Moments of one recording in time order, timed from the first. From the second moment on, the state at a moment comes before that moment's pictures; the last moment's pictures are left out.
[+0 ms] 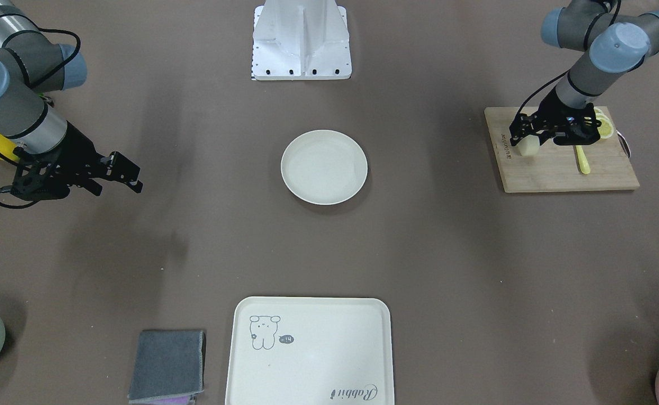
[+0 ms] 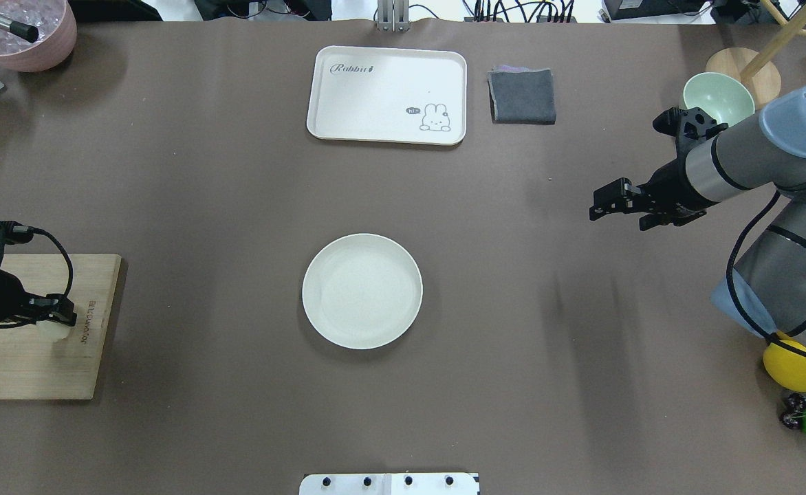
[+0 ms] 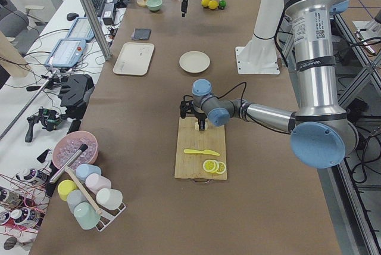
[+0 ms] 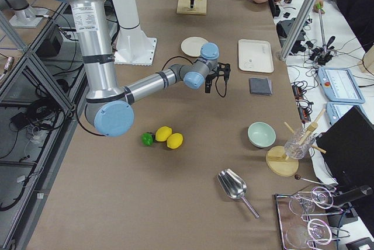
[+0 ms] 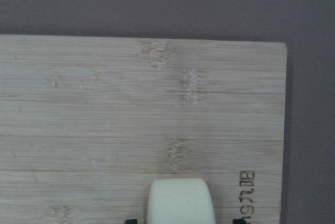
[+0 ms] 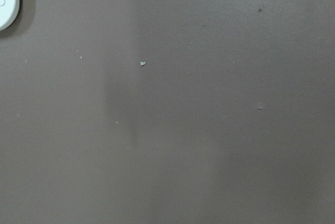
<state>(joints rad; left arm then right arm) -0.75 -1.39 -1.83 -2.17 -2.11 -1.03 0.87 -1.40 1.75 -1.06 2.21 1.14</state>
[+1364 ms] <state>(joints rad) -0.55 -2.13 -1.77 -1.72 -1.91 -1.34 0.97 -1.42 1.75 -1.09 2.29 1.12</state>
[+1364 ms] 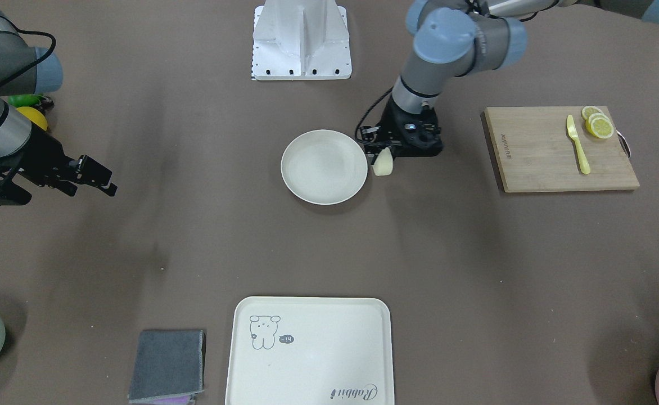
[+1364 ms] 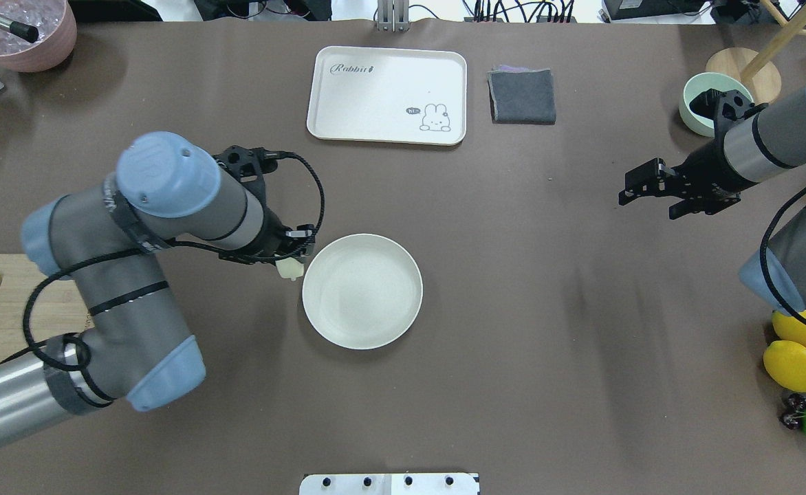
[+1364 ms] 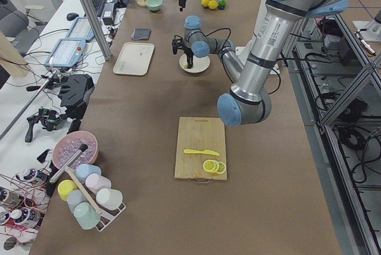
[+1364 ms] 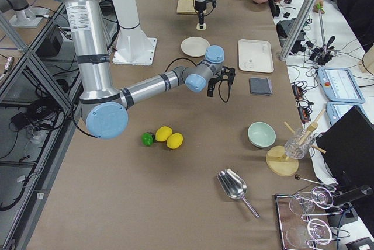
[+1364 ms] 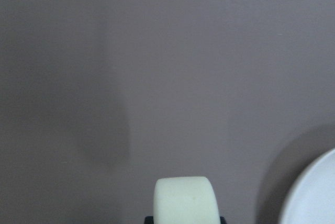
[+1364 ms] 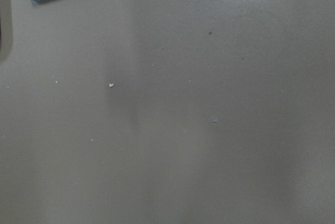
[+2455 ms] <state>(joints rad) -0.43 -2.28 -1.58 -1.73 -1.83 -1.38 0.99 -1.44 1.75 -1.09 2.28 1.10</state>
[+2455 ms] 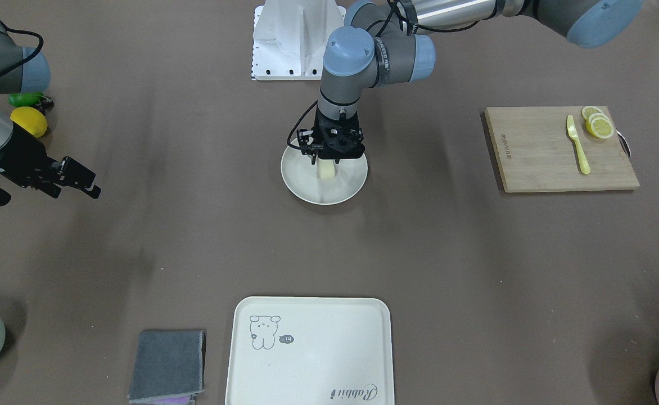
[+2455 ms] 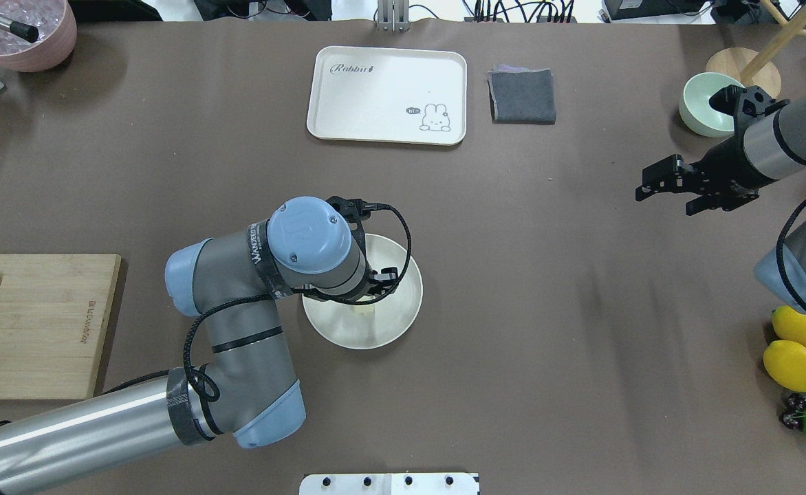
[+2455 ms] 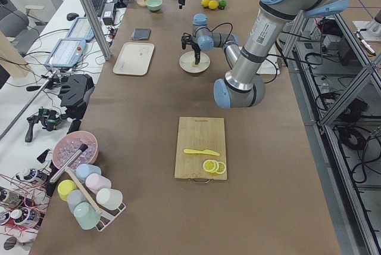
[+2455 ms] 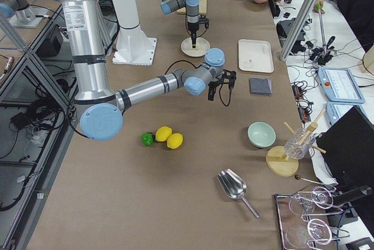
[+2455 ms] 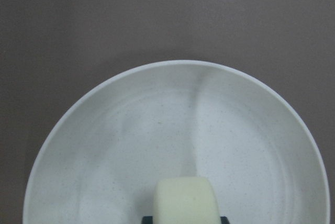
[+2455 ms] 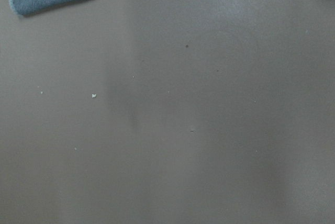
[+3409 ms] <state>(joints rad) -0.59 -2.20 -1.74 -1.65 -1.89 -1.18 1.04 -1.45 1.75 -1.10 2.30 1.03</state>
